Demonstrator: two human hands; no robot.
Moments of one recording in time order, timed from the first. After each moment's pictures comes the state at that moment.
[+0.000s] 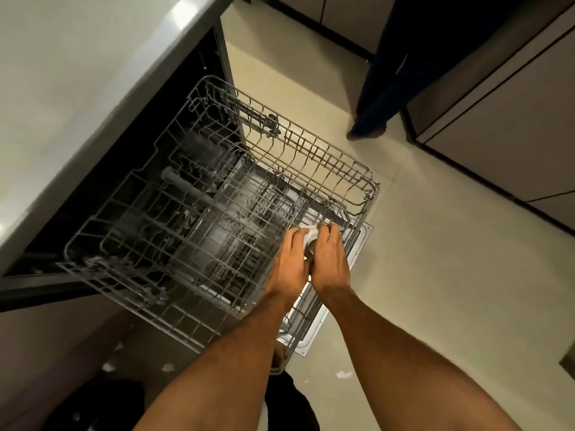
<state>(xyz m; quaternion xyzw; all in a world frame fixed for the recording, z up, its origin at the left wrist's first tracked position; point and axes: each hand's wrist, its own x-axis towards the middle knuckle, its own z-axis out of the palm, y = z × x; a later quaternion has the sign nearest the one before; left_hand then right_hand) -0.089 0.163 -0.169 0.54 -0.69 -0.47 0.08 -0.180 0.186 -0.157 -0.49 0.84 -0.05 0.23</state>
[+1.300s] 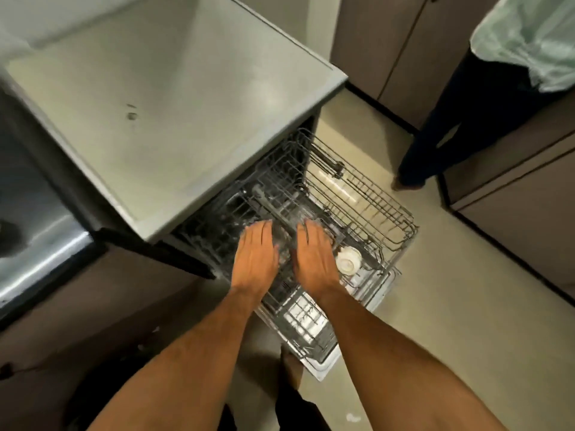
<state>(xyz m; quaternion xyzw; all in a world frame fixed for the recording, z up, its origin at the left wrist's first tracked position) 0.102 0.149 -0.053 0.63 -0.76 -0.09 0.10 -0.041 0.160 -0.037 -0.72 0.68 -0.03 0.15</state>
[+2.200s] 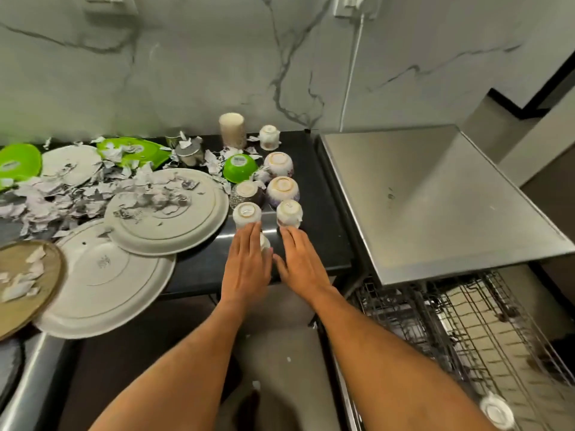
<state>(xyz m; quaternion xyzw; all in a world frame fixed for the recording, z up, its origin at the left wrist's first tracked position) 0.519 0.271 0.092 0.80 -0.52 0.03 0.30 0.405 0.178 0.080 -0.92 0.32 -0.20 0.14</state>
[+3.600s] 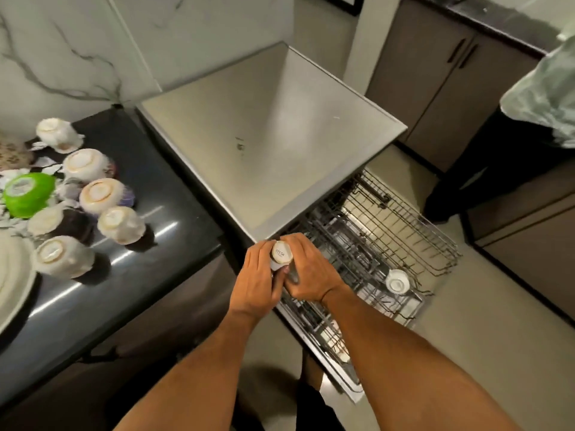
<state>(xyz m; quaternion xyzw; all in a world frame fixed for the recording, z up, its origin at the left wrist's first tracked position) 0.292 0.191 0.030 0.56 -0.74 -0.21 0.31 0.128 0.161 0.038 -0.82 0.47 -0.22 0.25</state>
